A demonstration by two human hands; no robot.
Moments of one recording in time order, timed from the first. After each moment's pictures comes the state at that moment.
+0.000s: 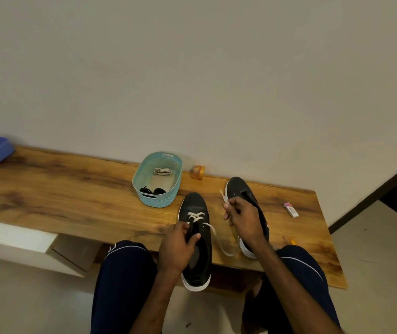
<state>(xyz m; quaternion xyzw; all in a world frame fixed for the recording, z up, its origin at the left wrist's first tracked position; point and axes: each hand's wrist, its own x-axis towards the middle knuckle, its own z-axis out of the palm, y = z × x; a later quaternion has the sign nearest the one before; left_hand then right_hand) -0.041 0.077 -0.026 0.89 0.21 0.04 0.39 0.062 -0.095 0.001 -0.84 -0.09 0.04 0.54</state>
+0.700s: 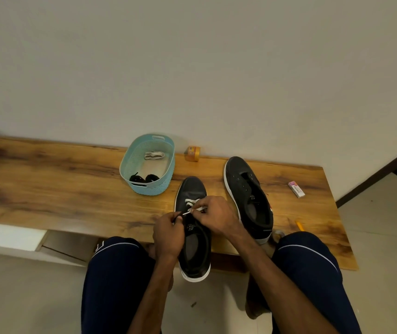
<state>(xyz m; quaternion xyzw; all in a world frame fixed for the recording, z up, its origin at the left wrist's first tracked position) -0.012 0.076 -0.047 0.80 0.36 0.06 0.48 0.075 -0.045 -0.044 -0.92 -0.22 0.12 0.30</state>
